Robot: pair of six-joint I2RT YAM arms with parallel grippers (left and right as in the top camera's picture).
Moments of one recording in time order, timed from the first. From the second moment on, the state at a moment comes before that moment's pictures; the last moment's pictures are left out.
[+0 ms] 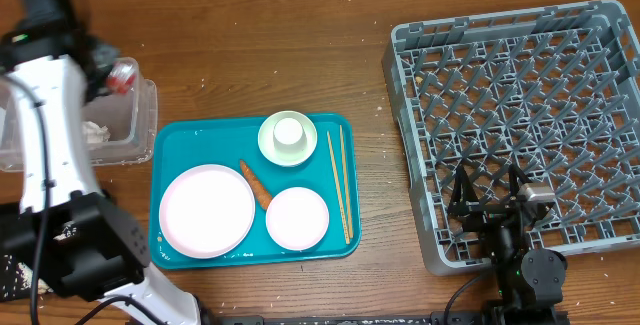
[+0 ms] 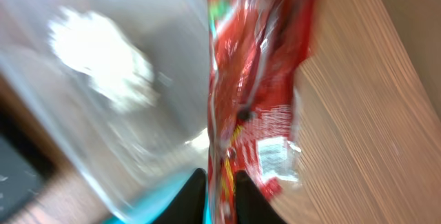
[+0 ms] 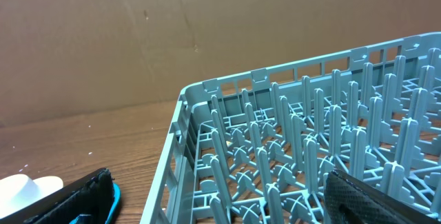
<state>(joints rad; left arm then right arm) 0.35 1.88 1.86 -1.07 -0.17 -0.75 0.07 0.01 0.02 -0.04 -0.04 0.22</state>
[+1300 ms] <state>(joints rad) 0.05 1.89 1.86 -1.30 0.08 -0.43 0.07 0.01 0.02 -0.04 -0.04 0.22</state>
